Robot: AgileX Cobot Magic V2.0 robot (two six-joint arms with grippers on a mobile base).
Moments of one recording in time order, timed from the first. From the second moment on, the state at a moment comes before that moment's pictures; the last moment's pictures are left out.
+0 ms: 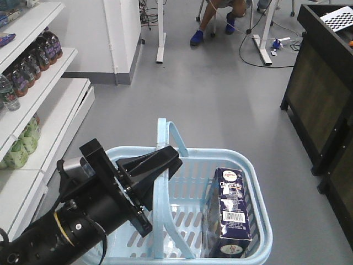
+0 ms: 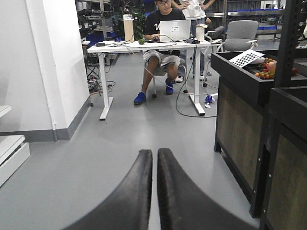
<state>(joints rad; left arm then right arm) -0.80 1.40 -0.43 0.10 -1.09 -1.87 -0.09 -0.01 0.03 -0.02 0.11 0.07</state>
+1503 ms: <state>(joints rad) -0.80 1.40 -0.43 0.10 -1.09 -1.87 -0.09 -0.01 0.03 -0.02 0.11 0.07</state>
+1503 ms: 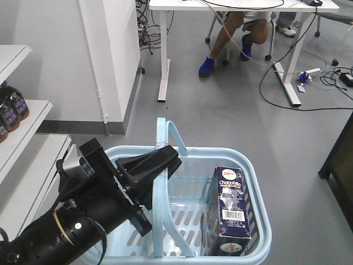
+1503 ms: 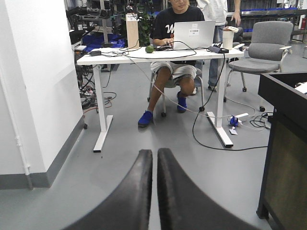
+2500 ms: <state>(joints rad) -0.80 1.40 -0.43 0.10 -1.09 -1.87 -0.09 -0.01 0.03 -0.02 0.11 0.07</state>
